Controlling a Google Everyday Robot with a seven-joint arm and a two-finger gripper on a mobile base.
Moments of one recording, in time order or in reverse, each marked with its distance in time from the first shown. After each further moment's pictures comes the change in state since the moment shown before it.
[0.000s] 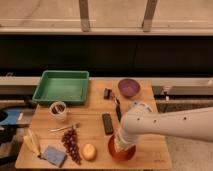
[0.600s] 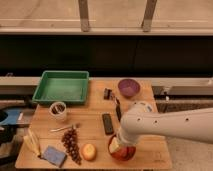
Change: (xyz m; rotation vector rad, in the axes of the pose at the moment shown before) arm -0.002 -0.002 -0.021 0.042 -0.031 0.003
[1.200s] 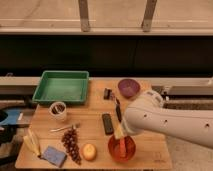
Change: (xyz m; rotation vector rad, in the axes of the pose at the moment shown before) arm -0.033 -0.028 -0.076 0.117 -0.174 0.006
